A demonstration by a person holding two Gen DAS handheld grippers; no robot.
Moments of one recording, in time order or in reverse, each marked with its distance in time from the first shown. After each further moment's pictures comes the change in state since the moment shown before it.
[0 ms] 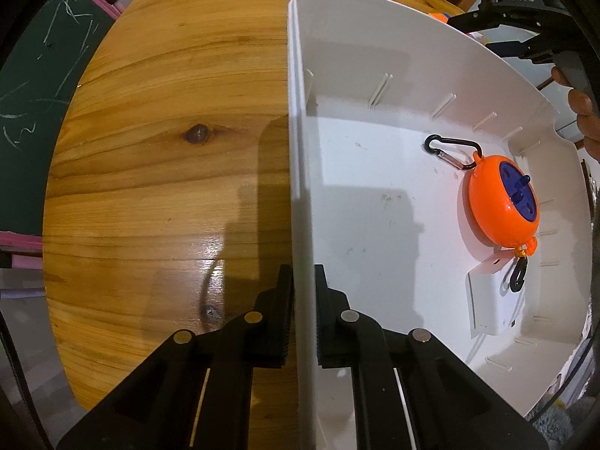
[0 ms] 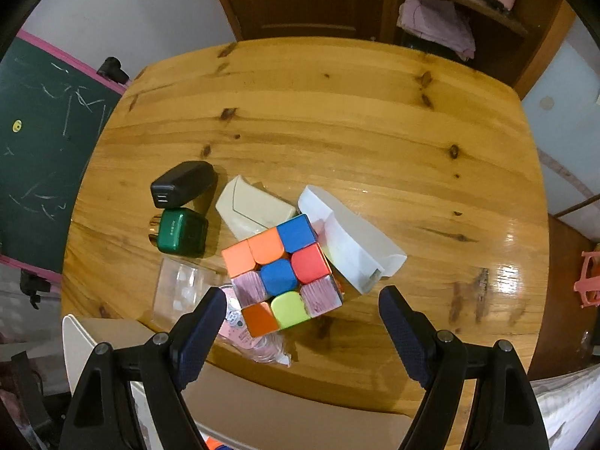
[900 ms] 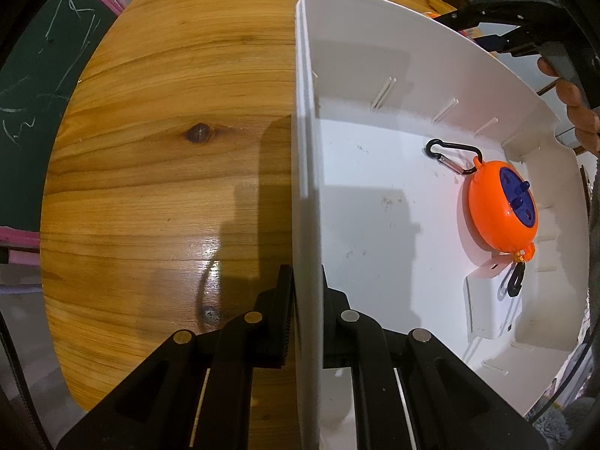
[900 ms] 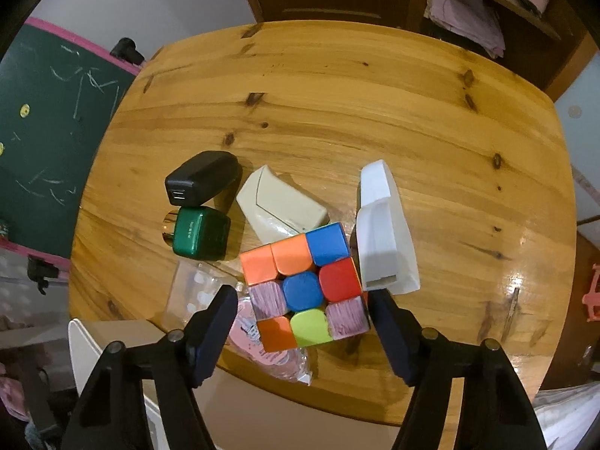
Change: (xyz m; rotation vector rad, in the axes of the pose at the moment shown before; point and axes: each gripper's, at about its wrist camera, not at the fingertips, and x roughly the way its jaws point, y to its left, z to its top) left arm -0.003 0.012 -0.003 -0.011 -0.001 -0.012; right arm 0.020 0.026 0.018 -0.066 0.060 0.042
